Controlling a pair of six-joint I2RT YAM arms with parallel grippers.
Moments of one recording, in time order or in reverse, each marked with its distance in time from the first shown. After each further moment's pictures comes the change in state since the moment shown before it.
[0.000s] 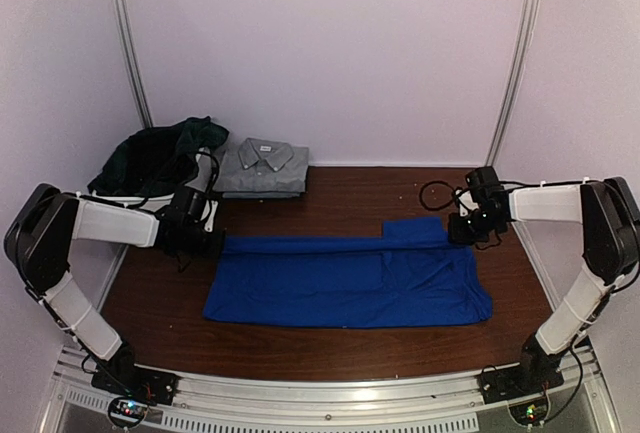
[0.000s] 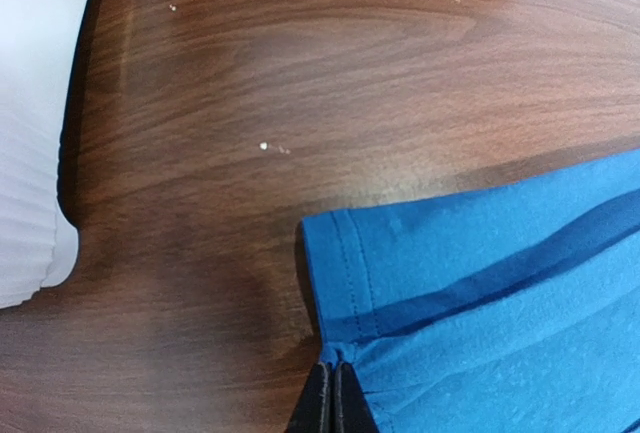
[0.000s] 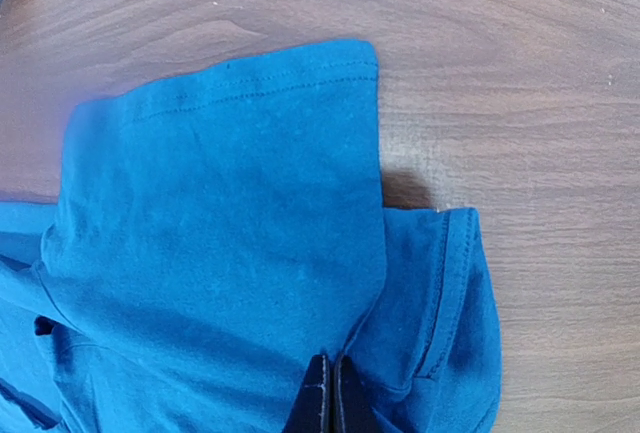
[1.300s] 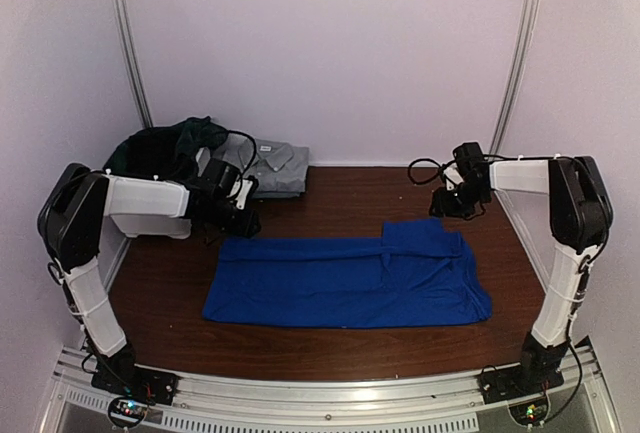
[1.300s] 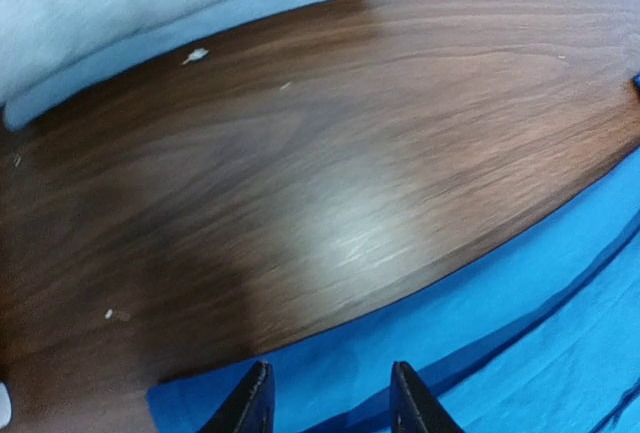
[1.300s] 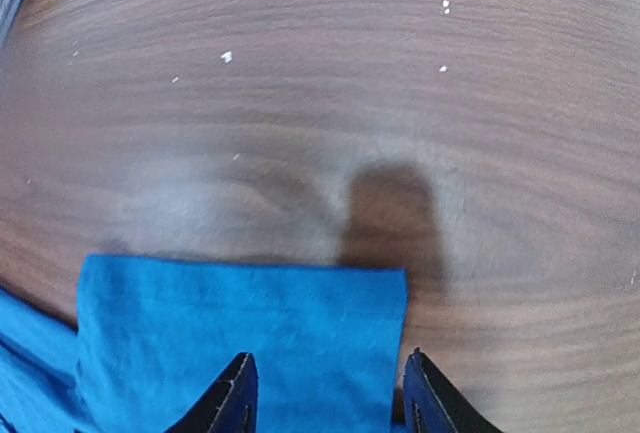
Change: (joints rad) left arm -0.072 0.212 0.345 -0.150 0.154 0.038; right arm -0.029 0.278 0.374 -0.082 -0.057 -0.077
